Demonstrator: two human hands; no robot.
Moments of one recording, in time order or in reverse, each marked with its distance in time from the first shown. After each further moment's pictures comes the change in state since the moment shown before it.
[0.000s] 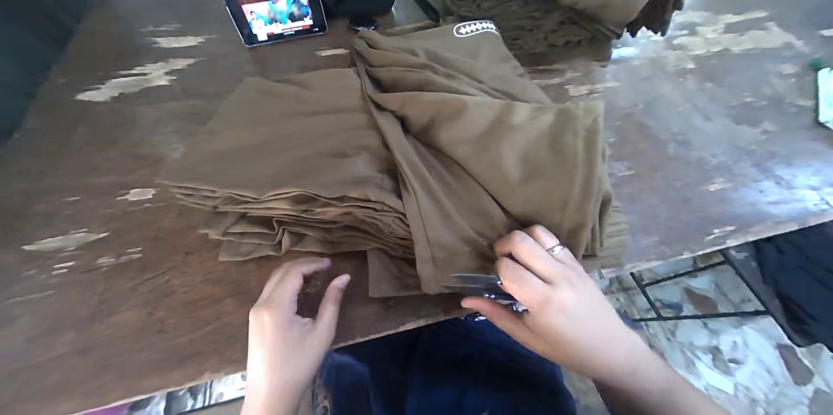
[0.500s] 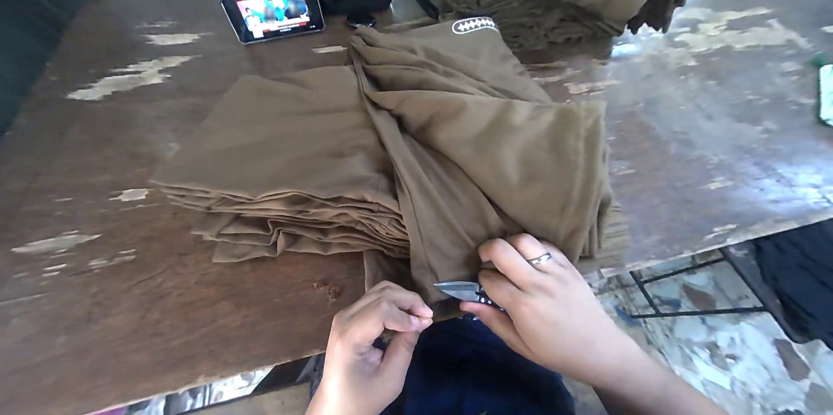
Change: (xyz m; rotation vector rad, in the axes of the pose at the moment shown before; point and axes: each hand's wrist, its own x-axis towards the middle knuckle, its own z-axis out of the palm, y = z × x) left_hand -0.009 0.042 0.045 -0.772 -0.174 0.242; right_hand -0.004 -0.002 0.005 -0.129 -0.093 -0.043
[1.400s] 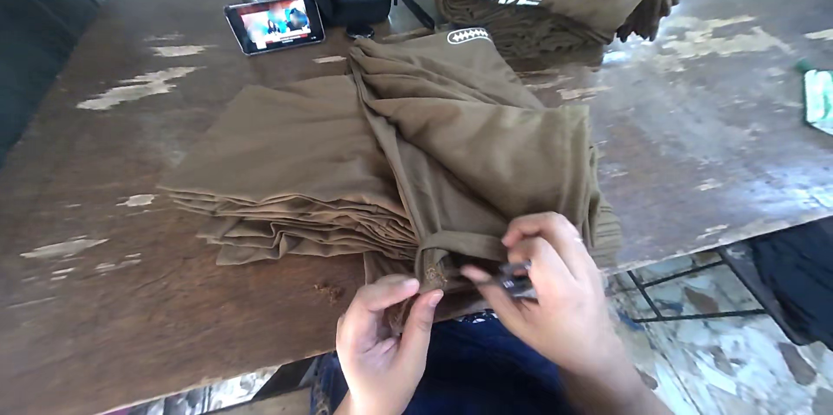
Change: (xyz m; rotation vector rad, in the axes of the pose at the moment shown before) left_hand 0.017 0.012 0.038 -0.033 0.409 0.061; right_hand 0.014 -0.006 -0.004 0.263 0.393 0.195
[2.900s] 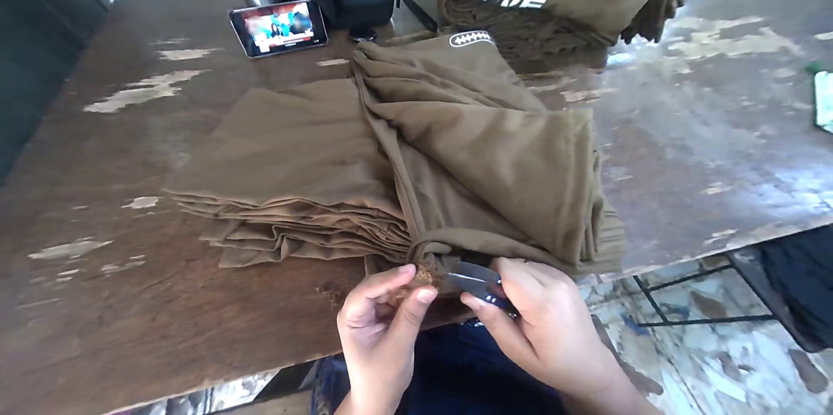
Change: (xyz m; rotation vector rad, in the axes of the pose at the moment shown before) left_hand 0.004 -0.005 0.005 -0.367 0.046 -0.183; right_hand -0.010 -0.011 0.003 0.010 -0.162 0.046
